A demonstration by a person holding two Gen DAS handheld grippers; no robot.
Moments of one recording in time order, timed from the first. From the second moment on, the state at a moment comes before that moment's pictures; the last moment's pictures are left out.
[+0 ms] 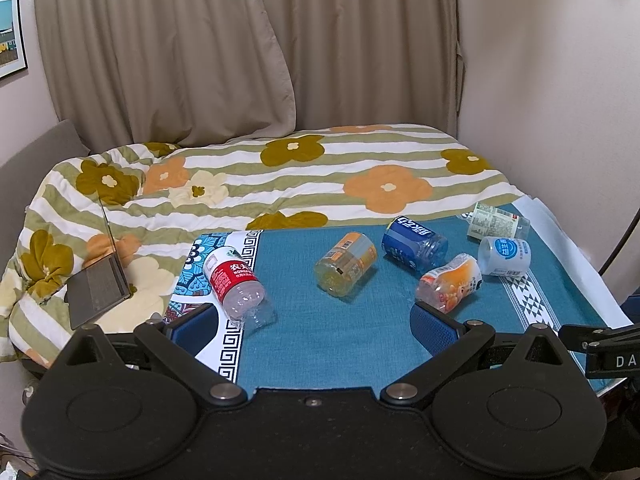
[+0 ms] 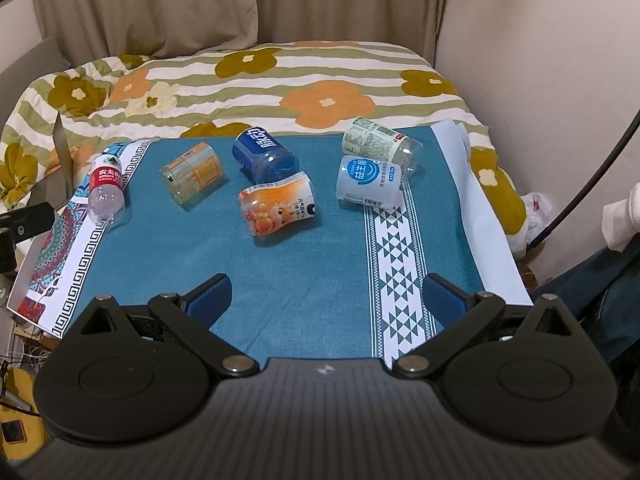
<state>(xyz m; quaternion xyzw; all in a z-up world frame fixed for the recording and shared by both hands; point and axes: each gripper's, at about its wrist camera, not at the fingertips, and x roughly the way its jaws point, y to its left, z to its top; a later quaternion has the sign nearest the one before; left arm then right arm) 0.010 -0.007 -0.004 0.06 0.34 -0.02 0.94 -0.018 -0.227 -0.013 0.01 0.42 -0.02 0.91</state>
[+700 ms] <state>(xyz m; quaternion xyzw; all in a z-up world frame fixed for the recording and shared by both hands) 0.063 -0.046 0.012 0.08 0.34 -0.01 0.94 0.032 -0.288 -0.008 0.03 0.43 0.04 0.90</state>
